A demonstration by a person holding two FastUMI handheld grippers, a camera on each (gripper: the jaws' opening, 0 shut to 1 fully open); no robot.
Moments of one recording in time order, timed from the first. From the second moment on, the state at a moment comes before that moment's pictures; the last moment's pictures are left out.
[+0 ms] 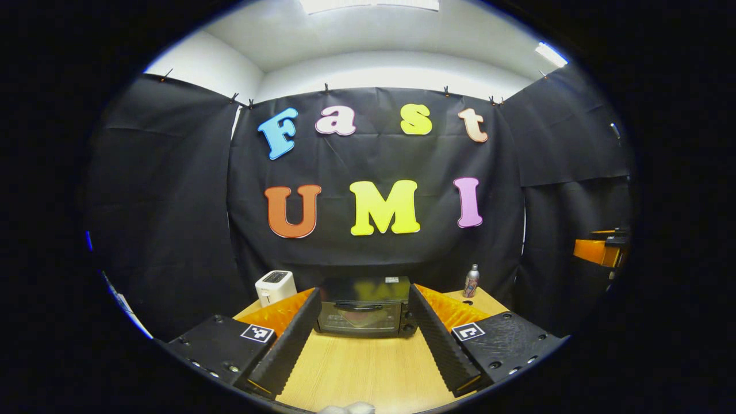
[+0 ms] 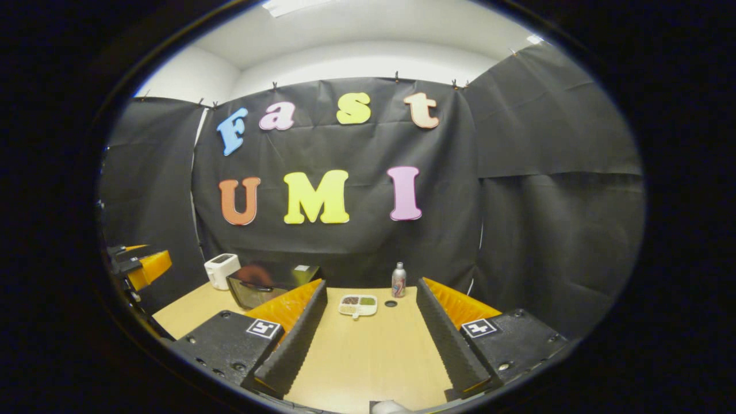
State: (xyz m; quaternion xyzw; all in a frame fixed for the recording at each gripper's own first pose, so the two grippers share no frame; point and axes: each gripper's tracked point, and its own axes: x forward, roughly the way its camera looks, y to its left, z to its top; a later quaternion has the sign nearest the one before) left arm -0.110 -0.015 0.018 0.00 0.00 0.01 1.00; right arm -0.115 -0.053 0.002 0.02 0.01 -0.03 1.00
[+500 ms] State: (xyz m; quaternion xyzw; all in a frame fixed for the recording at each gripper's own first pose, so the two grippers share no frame) left arm -0.138 -0.045 0.027 0.00 0.00 0.00 1.00; right arm -0.141 -0.062 0.000 0.02 0.00 -0.01 1.00
